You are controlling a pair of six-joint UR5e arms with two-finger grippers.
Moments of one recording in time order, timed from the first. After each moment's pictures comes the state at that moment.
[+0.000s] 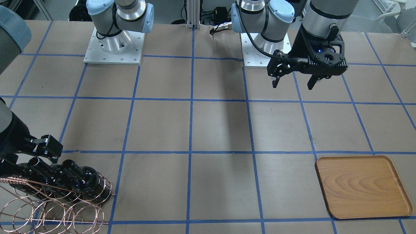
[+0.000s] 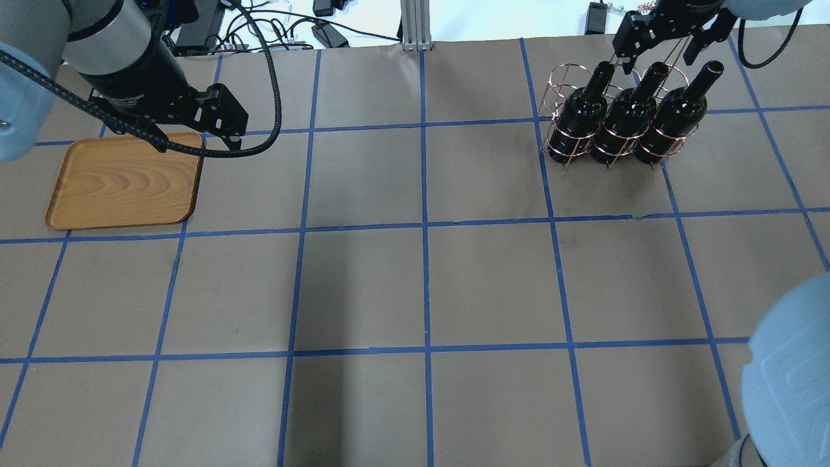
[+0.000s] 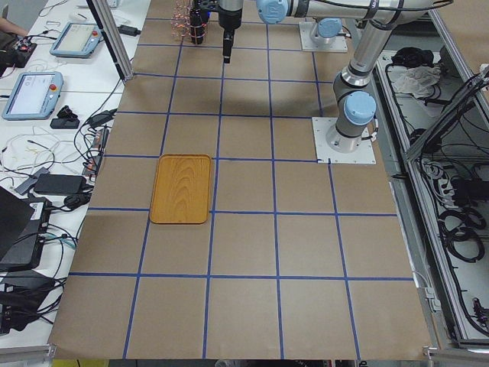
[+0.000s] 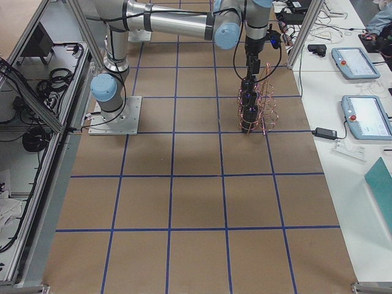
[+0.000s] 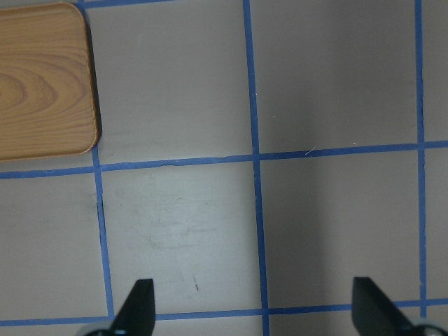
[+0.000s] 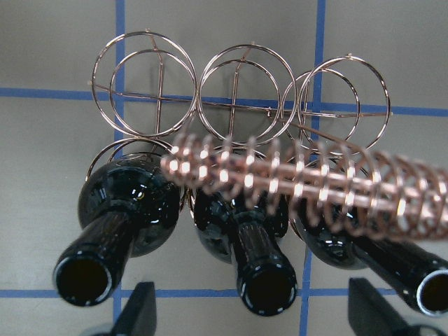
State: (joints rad) left arm -1.54 -1.54 -1.58 -1.51 1.60 0.08; right arm 1.41 -1.19 1.30 -1.75 -1.65 -0.21
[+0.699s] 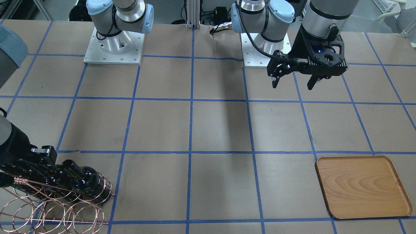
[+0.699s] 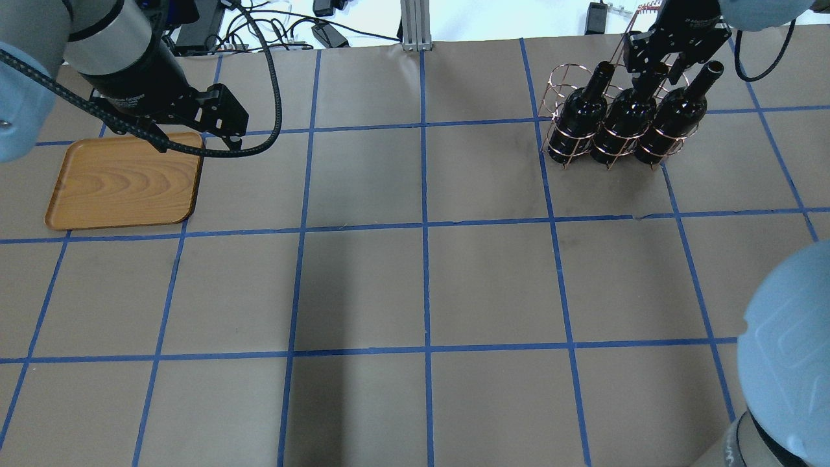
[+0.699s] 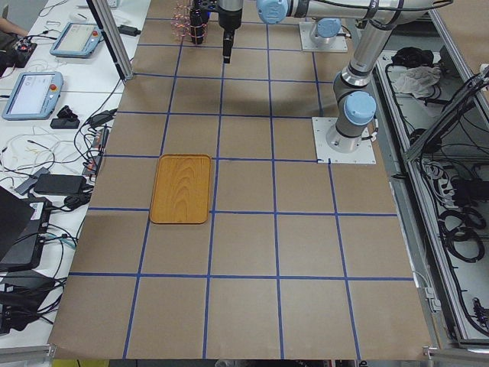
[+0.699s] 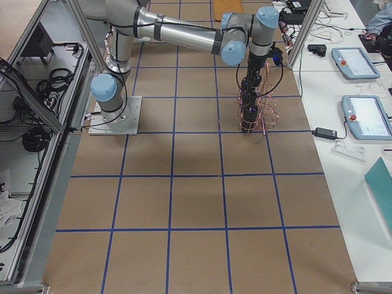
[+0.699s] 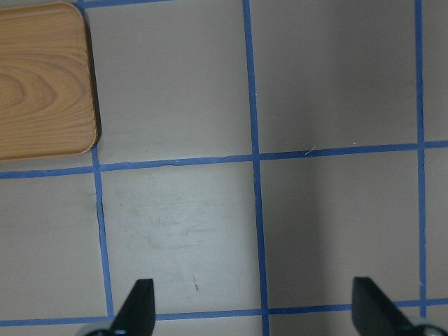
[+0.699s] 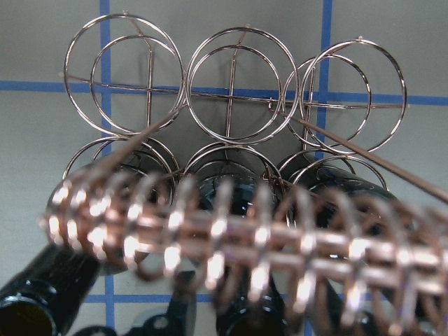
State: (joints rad) left arm -1.54 -1.54 -1.58 -1.51 1.60 0.08; right arm 1.39 -1.16 1.30 -1.76 -1.62 -0.22
